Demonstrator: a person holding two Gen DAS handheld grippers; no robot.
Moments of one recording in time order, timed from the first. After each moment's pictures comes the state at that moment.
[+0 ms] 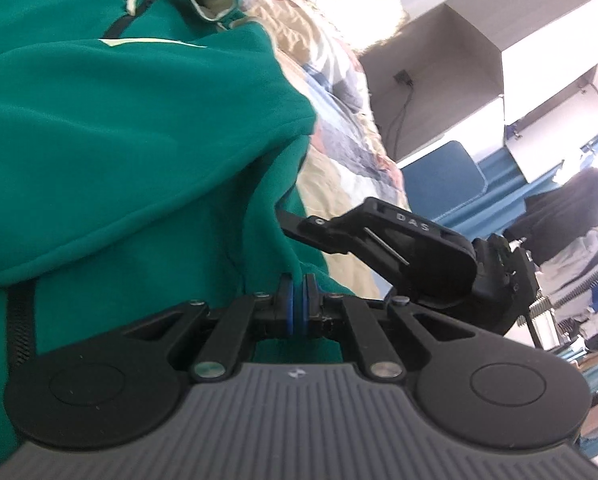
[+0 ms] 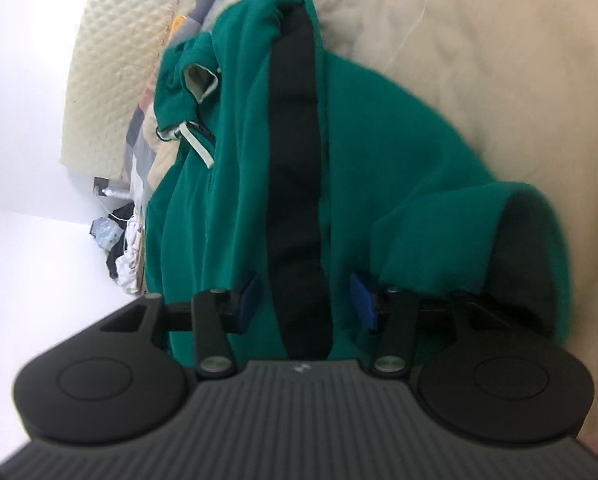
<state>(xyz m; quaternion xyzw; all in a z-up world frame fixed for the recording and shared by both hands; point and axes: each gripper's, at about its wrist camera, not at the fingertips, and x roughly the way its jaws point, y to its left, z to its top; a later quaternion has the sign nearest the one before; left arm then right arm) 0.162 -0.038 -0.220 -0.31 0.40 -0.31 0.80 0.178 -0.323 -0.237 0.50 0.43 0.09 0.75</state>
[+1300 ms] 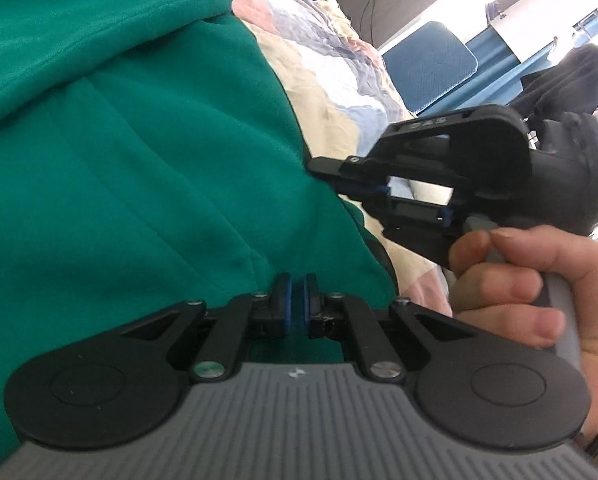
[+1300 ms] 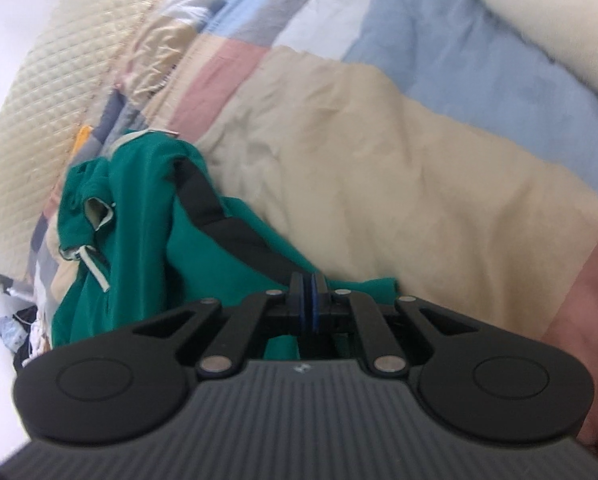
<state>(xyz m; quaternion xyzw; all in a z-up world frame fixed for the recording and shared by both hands) 0.170 -0.152 -0.251 -0.17 0.48 -0.40 0.76 0.128 -0.400 -0.215 0.44 0.37 -0.14 0.81</state>
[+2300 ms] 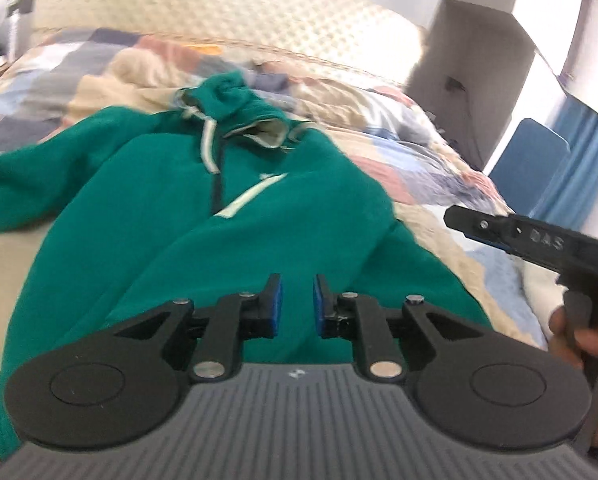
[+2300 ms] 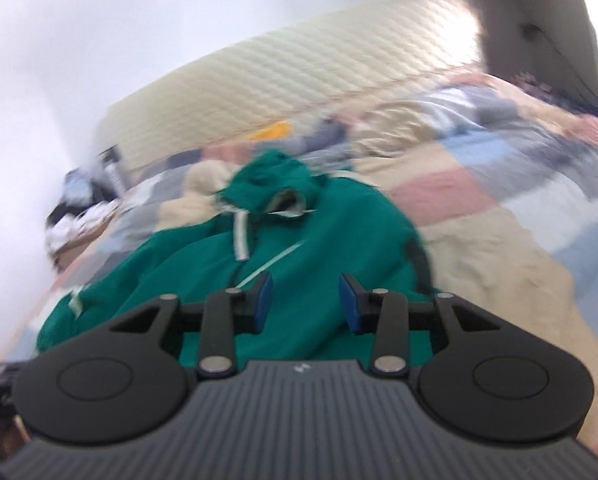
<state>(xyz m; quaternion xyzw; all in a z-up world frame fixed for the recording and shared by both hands) 0.118 0.033 -0.125 -0.10 0.31 -0.19 0.93 0.107 -0.261 -0.117 0.12 0.20 0.09 0.97</state>
